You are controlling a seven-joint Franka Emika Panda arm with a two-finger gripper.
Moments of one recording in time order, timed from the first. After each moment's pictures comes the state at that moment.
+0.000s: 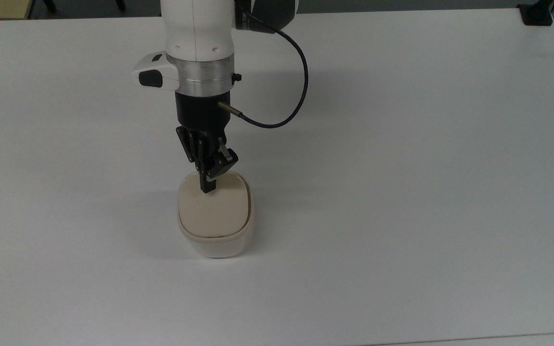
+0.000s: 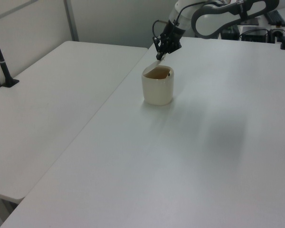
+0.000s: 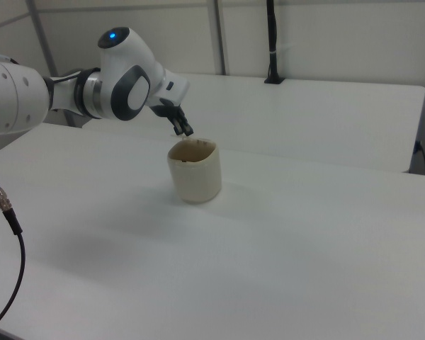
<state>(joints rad) 0.10 0.36 -0.09 -1.61 -0.02 2.50 0.87</state>
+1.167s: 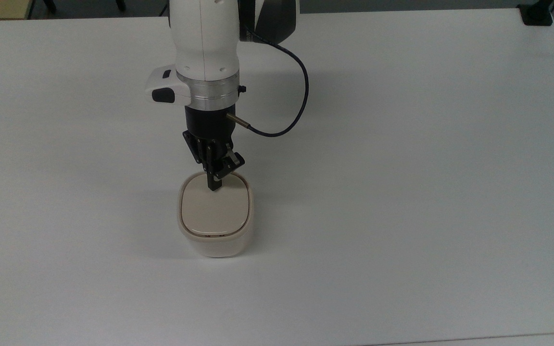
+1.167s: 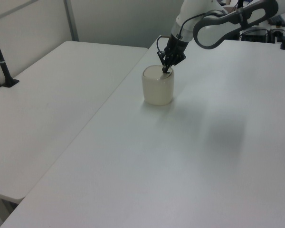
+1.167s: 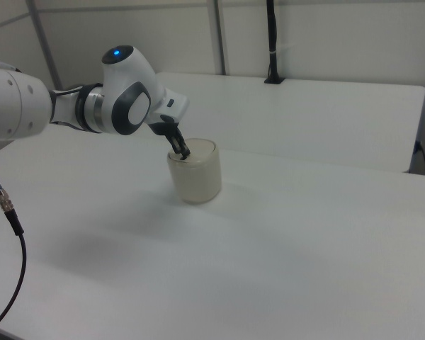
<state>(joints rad) 0.11 0.37 -0.09 -1.69 -0.03 2.49 0.81</state>
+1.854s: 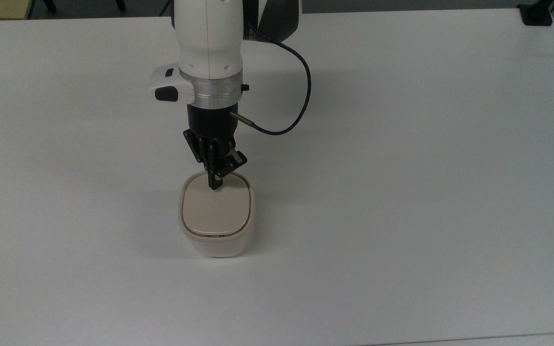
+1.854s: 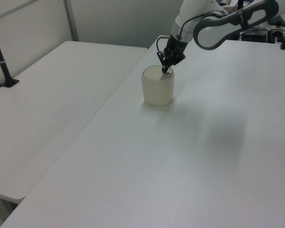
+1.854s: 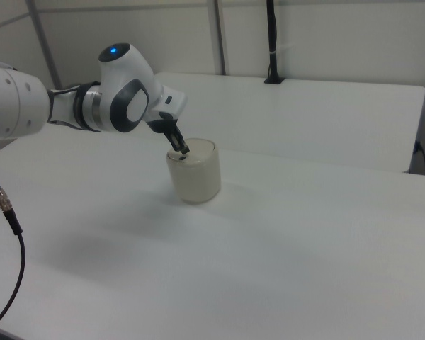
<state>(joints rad) 0.11 0.36 -0.08 -1.69 -0.06 2.49 0.81</state>
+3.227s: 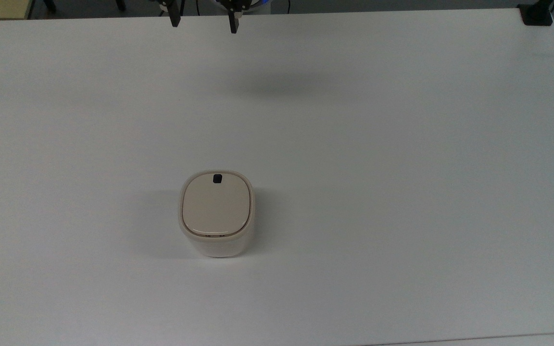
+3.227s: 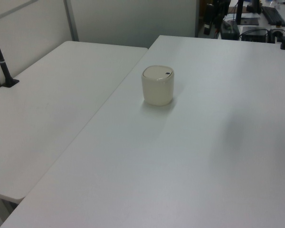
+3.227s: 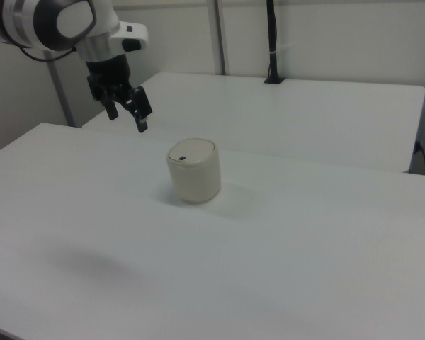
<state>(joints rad) 0.09 -0.05 -0.11 -1.68 0.05 1.77 0.13</state>
